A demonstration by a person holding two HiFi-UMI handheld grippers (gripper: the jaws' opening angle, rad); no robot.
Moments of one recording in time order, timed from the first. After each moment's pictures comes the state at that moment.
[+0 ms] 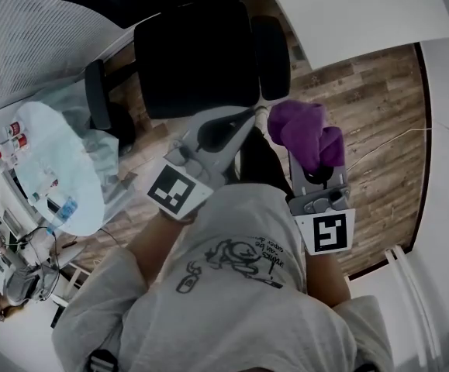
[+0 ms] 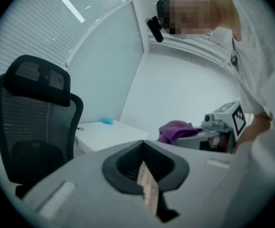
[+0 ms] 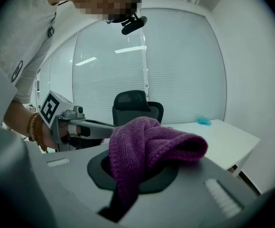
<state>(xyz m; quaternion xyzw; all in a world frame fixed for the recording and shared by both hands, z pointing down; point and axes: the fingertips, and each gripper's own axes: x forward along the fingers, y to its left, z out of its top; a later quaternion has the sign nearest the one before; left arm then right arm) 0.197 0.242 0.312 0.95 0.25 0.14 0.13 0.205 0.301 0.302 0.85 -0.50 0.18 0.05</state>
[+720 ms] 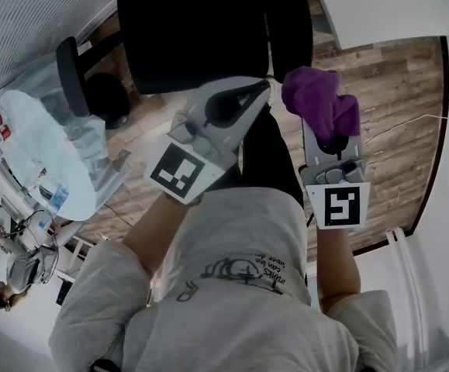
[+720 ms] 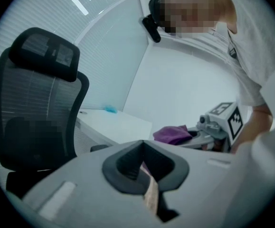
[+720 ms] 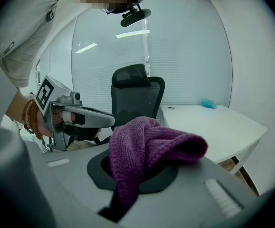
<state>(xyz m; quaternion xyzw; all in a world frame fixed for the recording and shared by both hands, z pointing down) 0.220 0.241 0.437 0.95 0.24 0.17 0.13 0.234 0.293 0.448 0.82 -0.51 0.23 0.10</state>
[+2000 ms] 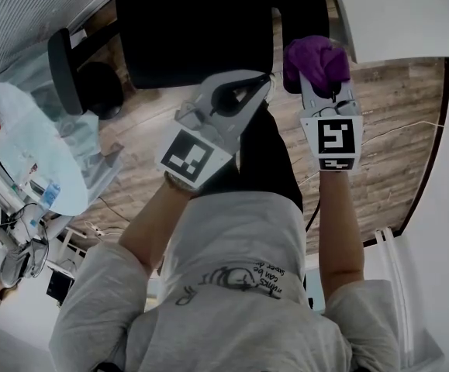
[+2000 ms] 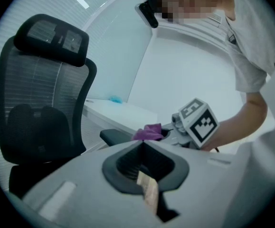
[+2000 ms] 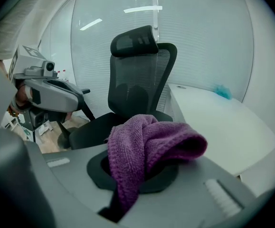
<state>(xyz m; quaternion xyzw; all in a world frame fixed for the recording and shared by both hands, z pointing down) 0.226 0.218 0.503 0.95 0.23 0.19 0.11 0.280 0.248 0.572 0.76 -0.53 0.31 0.21</state>
